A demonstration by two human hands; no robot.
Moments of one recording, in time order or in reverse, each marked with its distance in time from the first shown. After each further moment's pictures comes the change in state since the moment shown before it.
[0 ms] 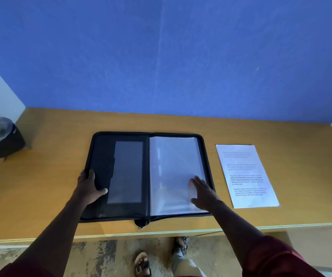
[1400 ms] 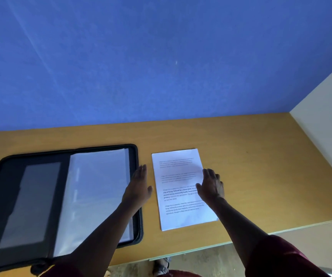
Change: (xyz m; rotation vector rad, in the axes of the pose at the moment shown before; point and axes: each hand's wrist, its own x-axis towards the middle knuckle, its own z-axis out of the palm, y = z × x) left_hand -0.028 0.420 0.201 0.060 0.050 0.467; right_hand 0.011 0.284 -0.109 0.095 0.279 0.376
